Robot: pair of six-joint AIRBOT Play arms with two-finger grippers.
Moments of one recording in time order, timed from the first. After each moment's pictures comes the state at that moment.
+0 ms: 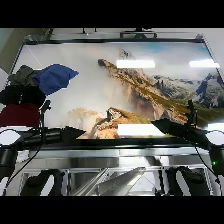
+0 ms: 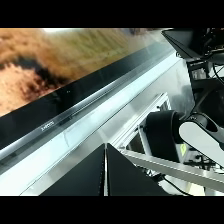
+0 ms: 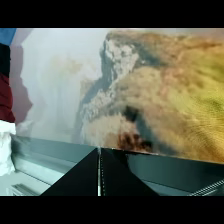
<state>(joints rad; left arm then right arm) 0.08 -0.64 0.48 0.45 -1.36 -1.06 -0.21 -0.59 0.37 -0.52 1.08 1.26</state>
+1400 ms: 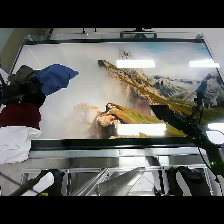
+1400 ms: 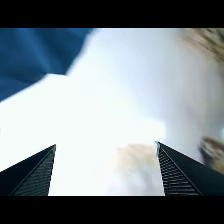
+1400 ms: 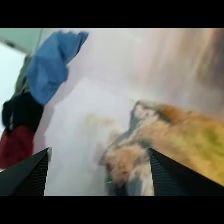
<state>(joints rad) 0.39 -1.19 1.15 0.89 -0.97 -1.02 -0.12 -0.60 0.37 -0.23 0.77 0.96</state>
